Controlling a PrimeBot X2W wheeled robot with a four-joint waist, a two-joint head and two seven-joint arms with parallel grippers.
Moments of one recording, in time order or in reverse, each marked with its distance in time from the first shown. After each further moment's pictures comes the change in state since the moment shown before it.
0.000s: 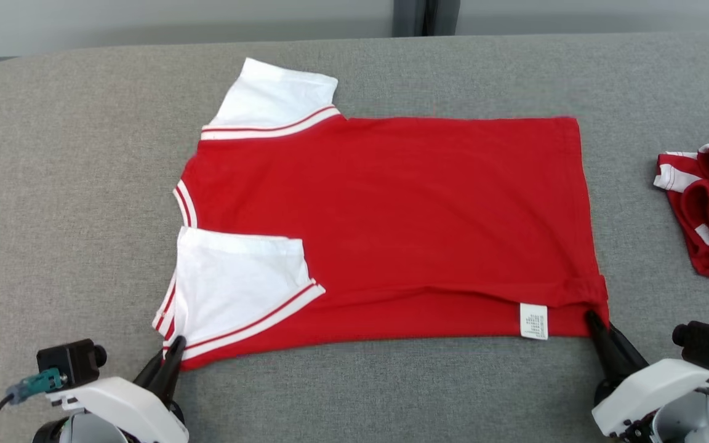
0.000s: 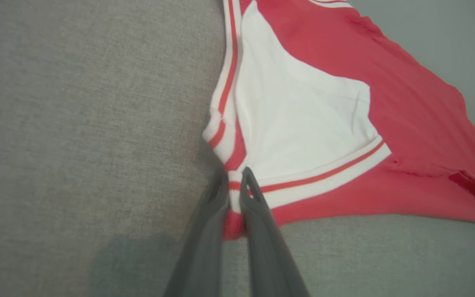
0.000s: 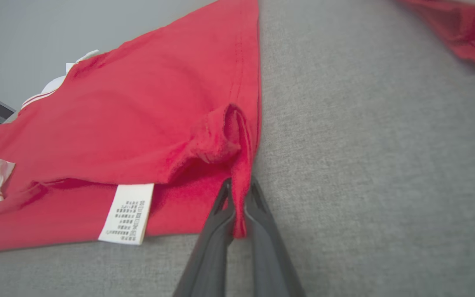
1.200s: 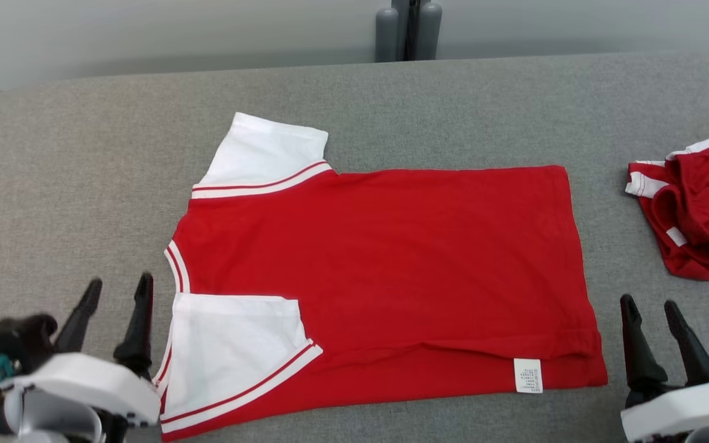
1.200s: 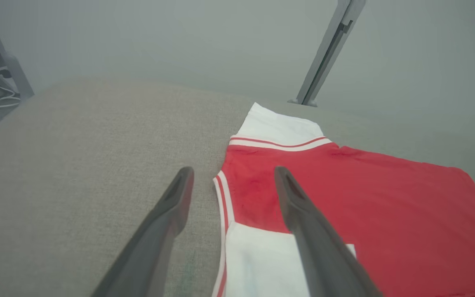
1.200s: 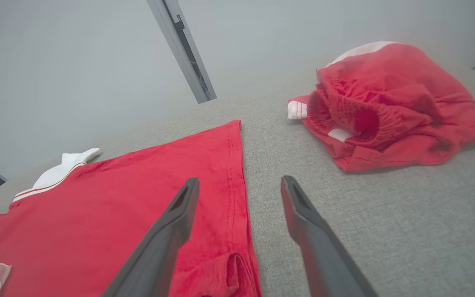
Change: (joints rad) left arm 0.048 0.082 0.052 -0.241 0.163 0.170 -0.119; right arm 0.196 0.133 -0.236 -0.310 -0.198 0.000 -0.024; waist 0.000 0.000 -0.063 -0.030
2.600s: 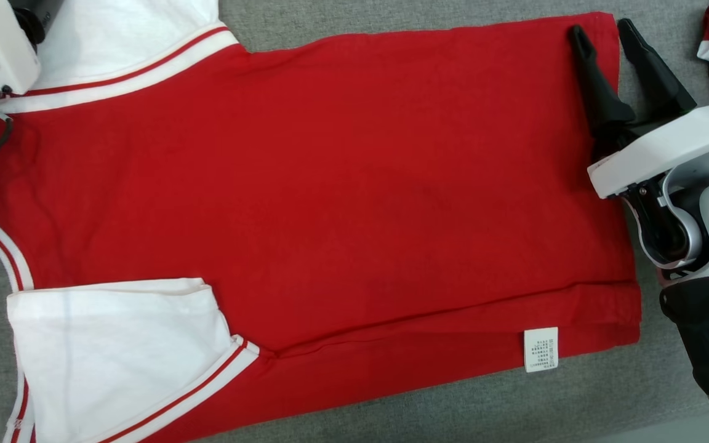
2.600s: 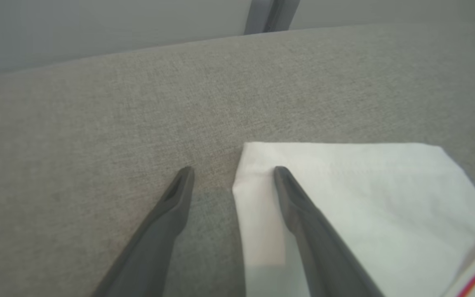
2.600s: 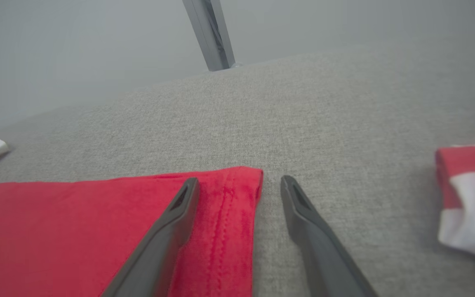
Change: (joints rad) left arm -1.124 0.080 -0.264 0.674 -0.118 -0.448 0.451; right arm -0.781 -0.167 0.322 0.282 0.160 0.000 0.038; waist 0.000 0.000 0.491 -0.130
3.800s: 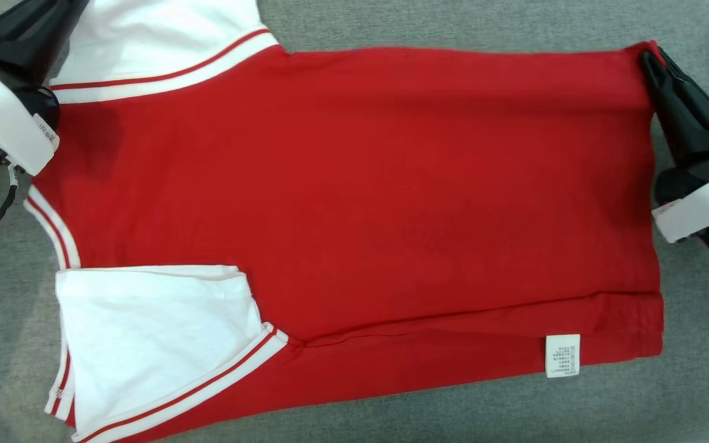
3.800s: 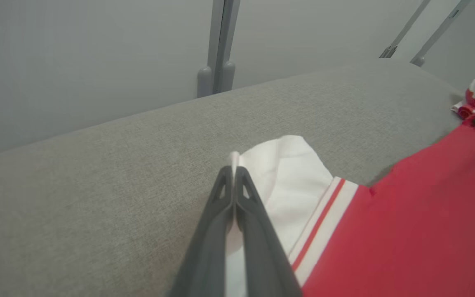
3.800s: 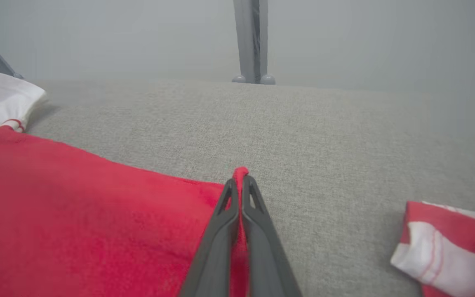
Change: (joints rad) left arm 0.049 0.240 -0.294 -0.345 -0.226 -0.001 -0.360; right arm 0.119 -0.241 0.080 -0.221 0.066 0.000 -0.047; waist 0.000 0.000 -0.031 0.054
